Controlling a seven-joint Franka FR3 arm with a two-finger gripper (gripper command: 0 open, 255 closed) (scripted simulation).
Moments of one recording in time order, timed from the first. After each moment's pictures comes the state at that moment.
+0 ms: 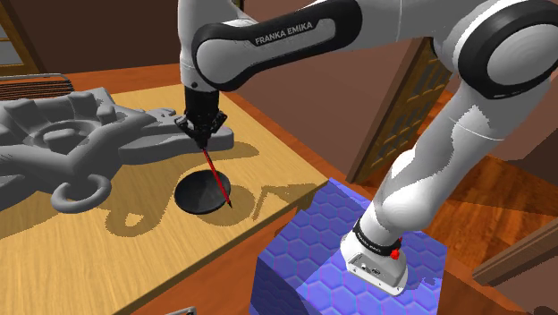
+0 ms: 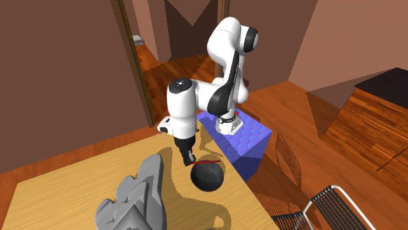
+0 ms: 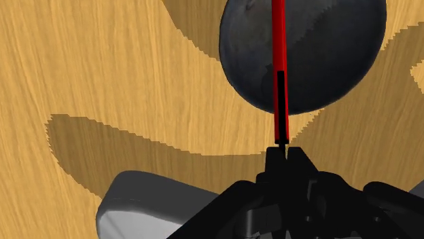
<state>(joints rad) 0.11 -0.08 0.34 -2.08 0.06 2.08 0.61</state>
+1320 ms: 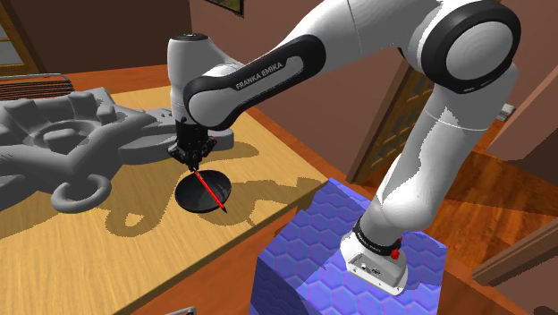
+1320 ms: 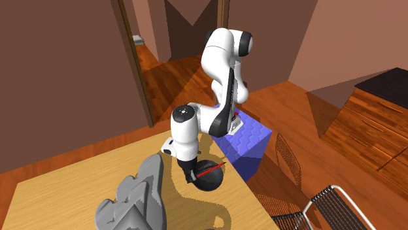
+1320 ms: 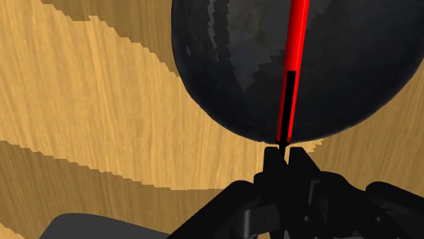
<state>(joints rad) 0.13 0.07 0.36 -2.12 0.00 2.27 0.69</state>
